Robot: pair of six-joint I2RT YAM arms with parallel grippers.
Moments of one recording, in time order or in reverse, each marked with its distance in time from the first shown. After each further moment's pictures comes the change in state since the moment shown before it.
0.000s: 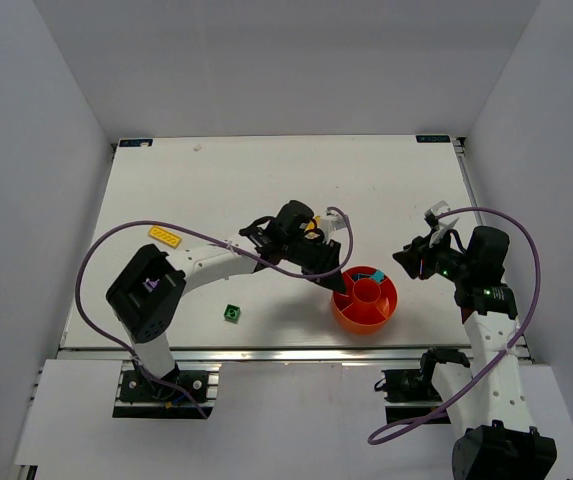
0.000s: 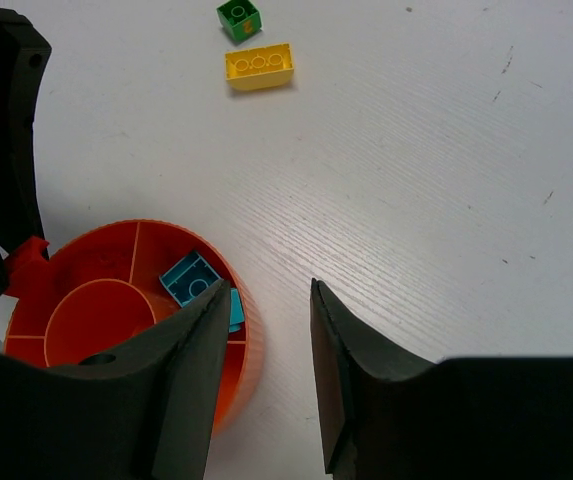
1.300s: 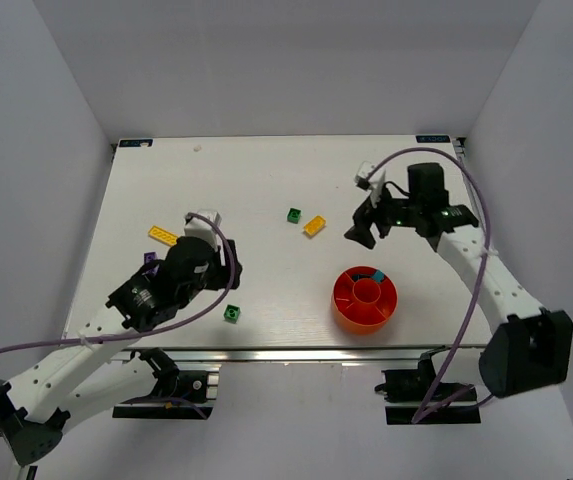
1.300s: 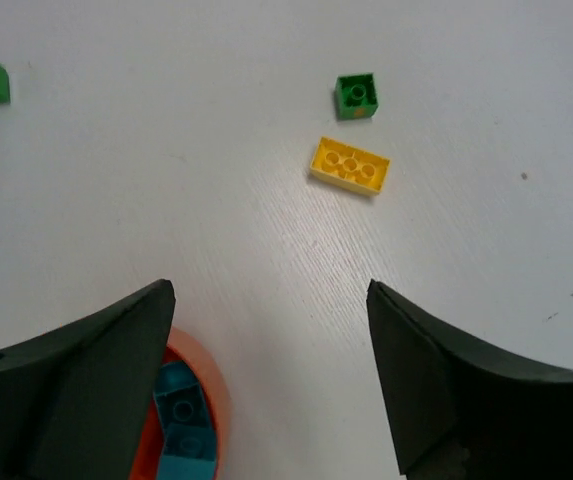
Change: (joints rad) left arm 0.058 -0.926 -0.304 -0.524 -1.089 -0.014; right arm 0.378 0.528 0.444 -0.081 0.053 -0.237
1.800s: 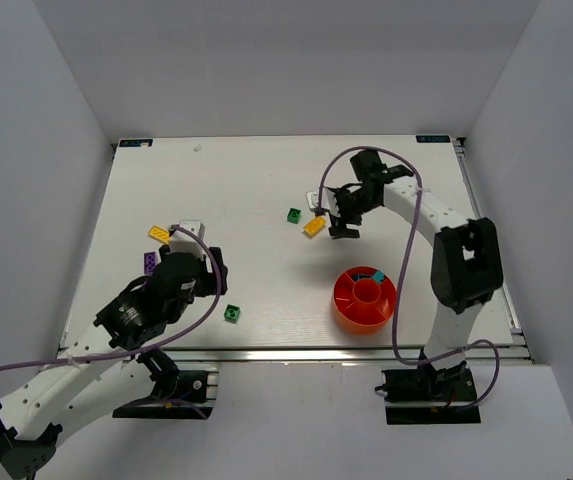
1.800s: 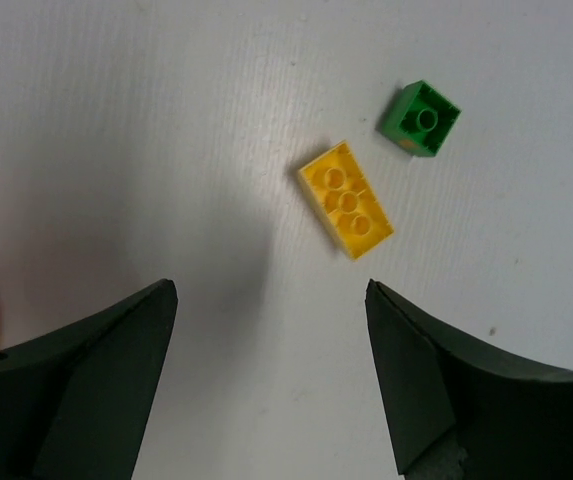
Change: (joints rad) left arm -0.010 -0.147 -0.109 -0.025 -0.152 0.025; right arm 0.140 0.529 0.341 -0.286 0.072 -0.819
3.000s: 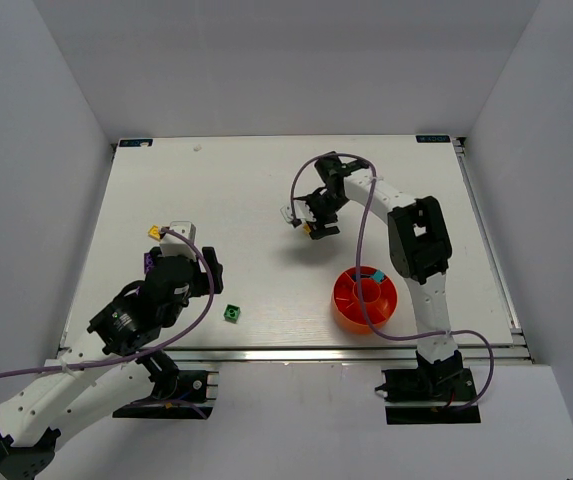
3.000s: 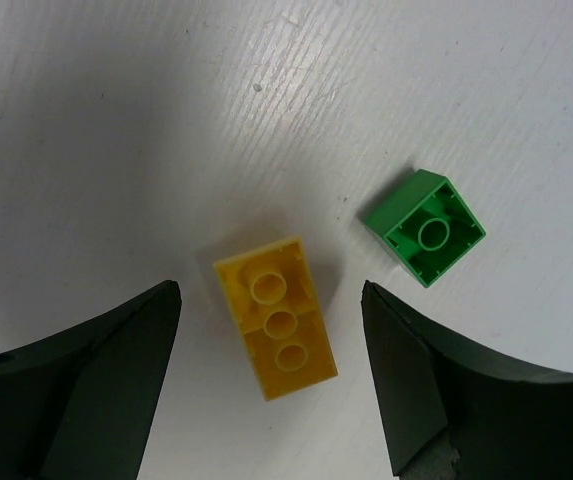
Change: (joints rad) left arm 0.000 -0.055 -0.021 0.005 -0.059 -0.008; right arm 0.093 0.450 0.418 -0.155 0.109 -0.273
